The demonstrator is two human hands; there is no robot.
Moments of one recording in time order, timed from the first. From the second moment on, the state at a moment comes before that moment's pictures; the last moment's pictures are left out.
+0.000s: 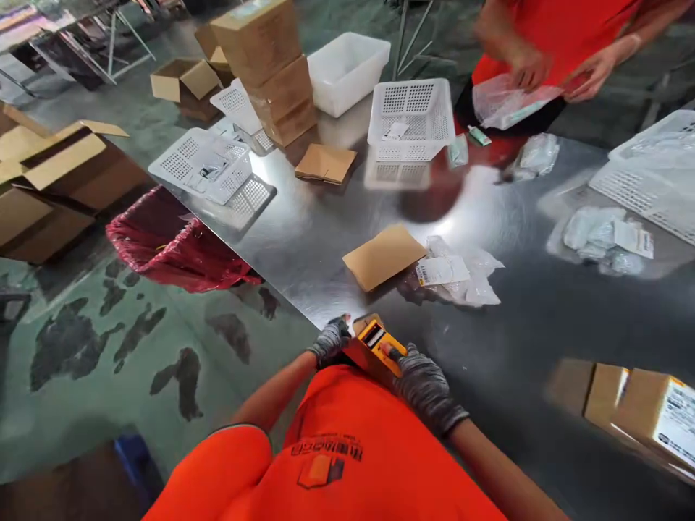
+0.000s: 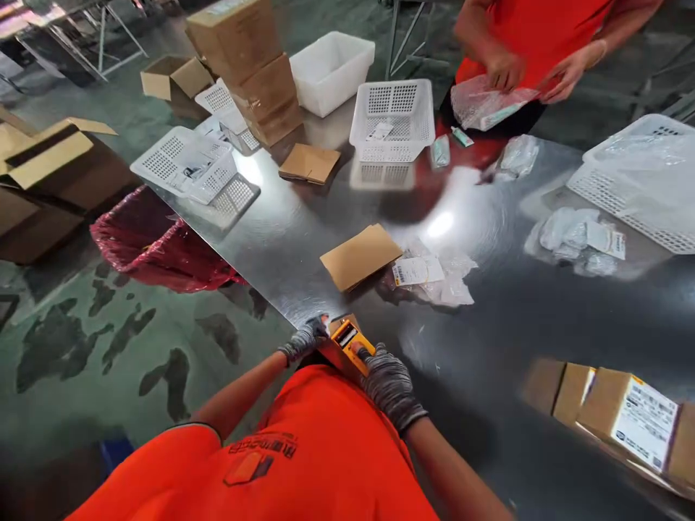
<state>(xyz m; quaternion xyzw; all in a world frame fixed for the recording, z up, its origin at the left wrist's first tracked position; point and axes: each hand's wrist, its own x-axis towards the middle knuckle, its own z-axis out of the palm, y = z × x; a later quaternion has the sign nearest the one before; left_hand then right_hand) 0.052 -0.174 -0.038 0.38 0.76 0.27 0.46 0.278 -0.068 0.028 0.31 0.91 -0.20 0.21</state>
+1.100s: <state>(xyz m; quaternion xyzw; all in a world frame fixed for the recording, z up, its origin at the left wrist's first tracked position) 0.042 -0.080 -0.059 0.87 0.36 -0.04 0.34 0.309 -0.155 0.052 0.49 0.79 -0.27 0.26</state>
